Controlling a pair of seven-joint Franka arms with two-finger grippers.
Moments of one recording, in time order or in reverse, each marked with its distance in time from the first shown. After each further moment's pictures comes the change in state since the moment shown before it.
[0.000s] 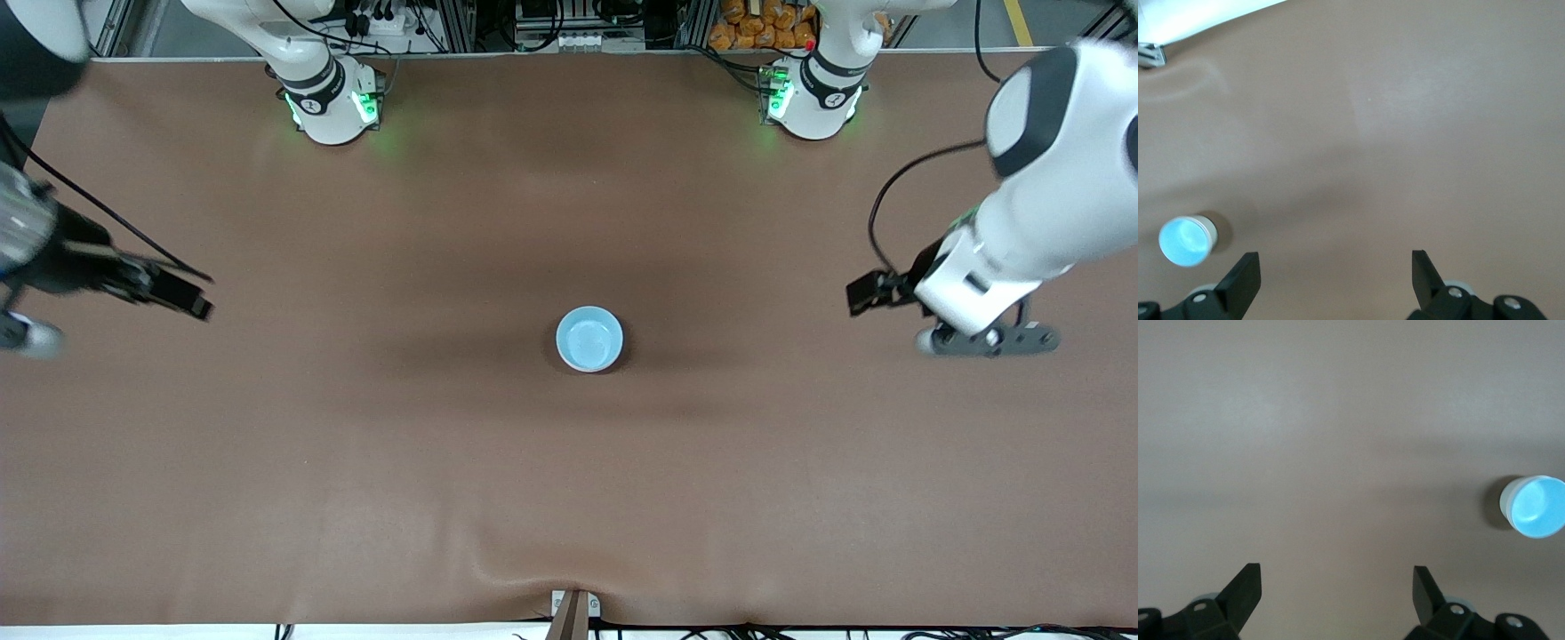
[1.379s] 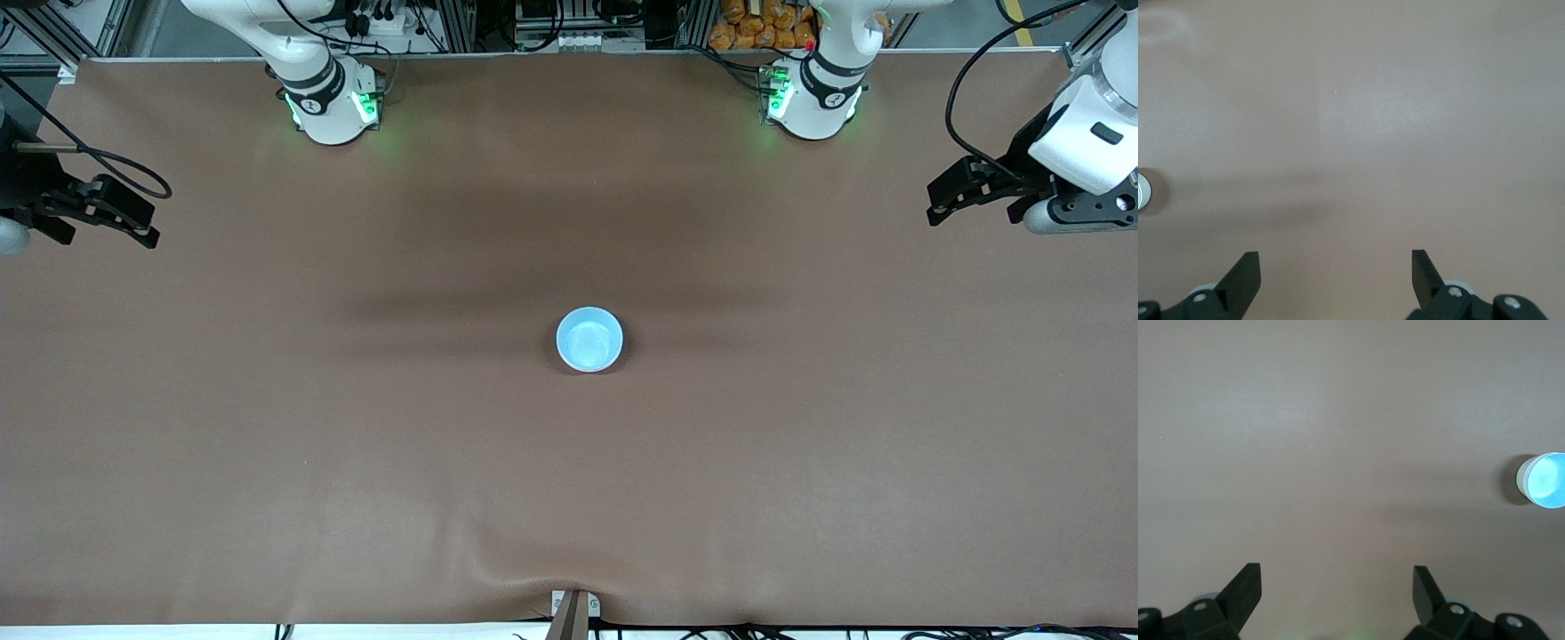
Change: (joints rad) left arm 0.077 -0.231 0.010 -0.138 0.002 -0.056 0.060; right arm 0.005 -0.224 -0.032 -0.284 -0.079 0.089 -0.216
